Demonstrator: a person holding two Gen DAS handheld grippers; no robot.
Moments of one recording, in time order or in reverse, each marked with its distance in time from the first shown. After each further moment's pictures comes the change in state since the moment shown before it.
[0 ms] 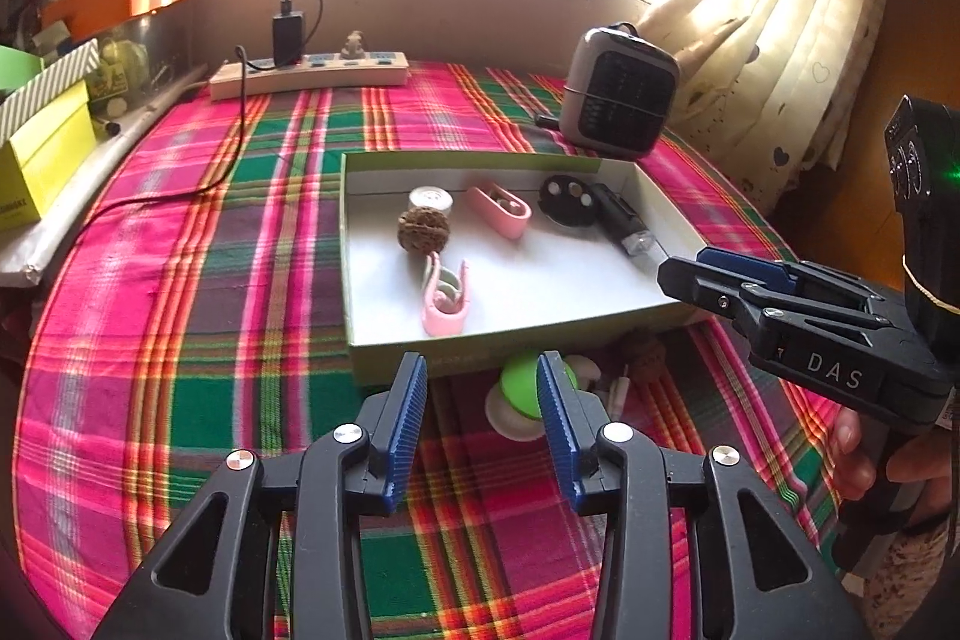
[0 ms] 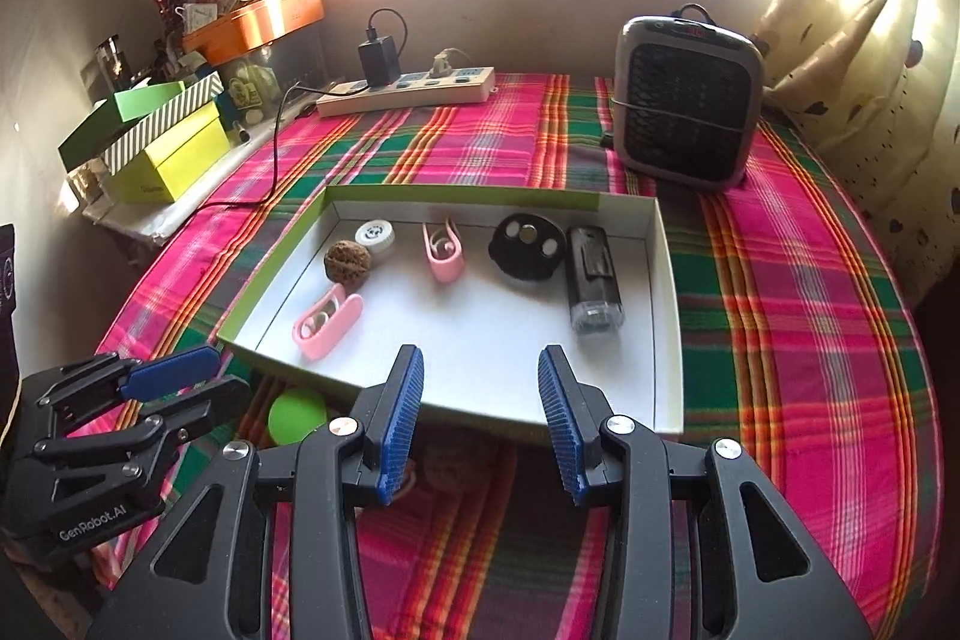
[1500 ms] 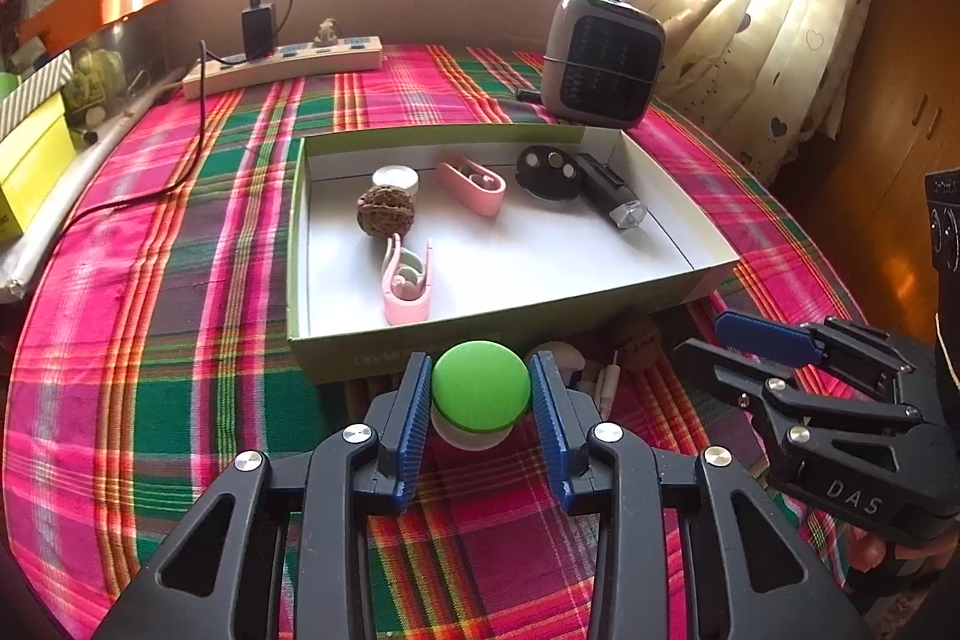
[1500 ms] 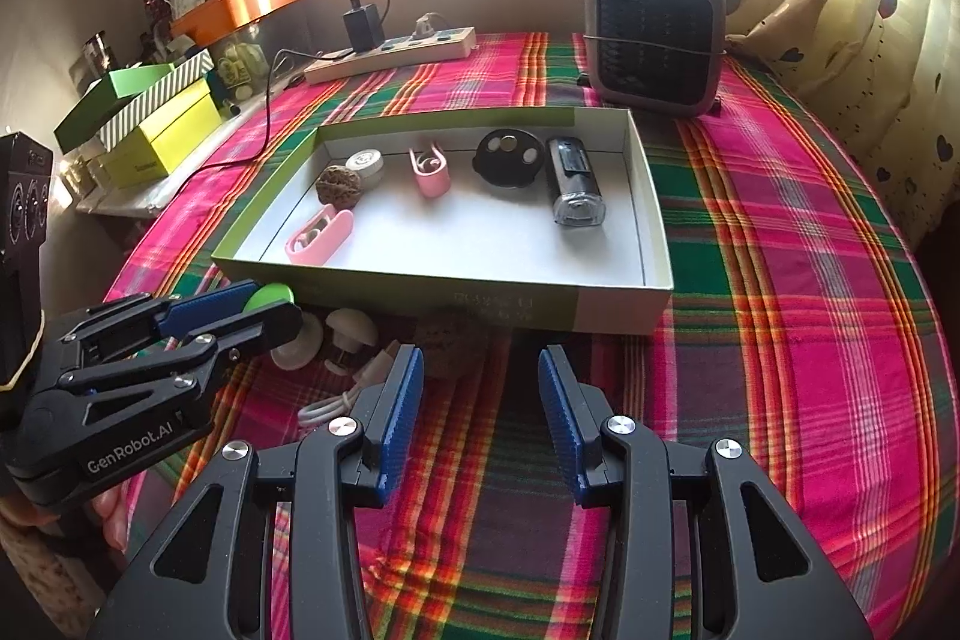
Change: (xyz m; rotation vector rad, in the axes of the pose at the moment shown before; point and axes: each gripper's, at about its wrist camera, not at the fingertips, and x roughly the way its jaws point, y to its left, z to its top) left arm 0.017 -0.014 -0.004 0.048 0.027 0.018; right arm -0.007 -0.001 -0.041 0.043 0.051 -0.014
